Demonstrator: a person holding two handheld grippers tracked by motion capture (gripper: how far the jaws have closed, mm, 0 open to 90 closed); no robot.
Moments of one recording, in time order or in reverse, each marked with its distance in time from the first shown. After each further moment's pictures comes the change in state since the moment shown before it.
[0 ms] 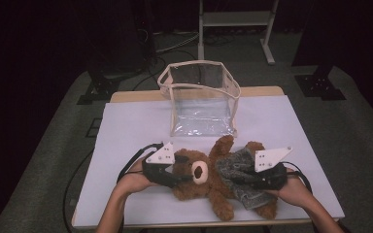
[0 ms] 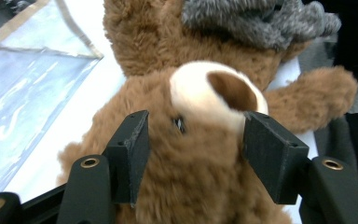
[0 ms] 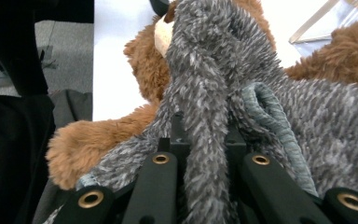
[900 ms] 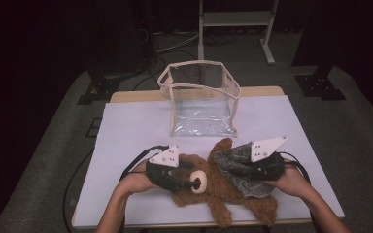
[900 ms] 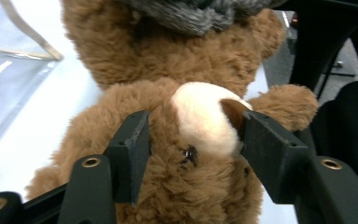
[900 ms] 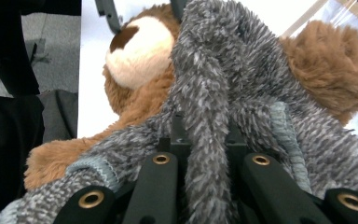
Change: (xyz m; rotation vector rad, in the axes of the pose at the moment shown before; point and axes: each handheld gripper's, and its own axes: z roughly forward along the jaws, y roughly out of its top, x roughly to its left) left arm -0.006 0.002 0.007 0.019 -0.128 0.004; right arm -0.016 0.020 -0.001 0.042 -0.014 -0.002
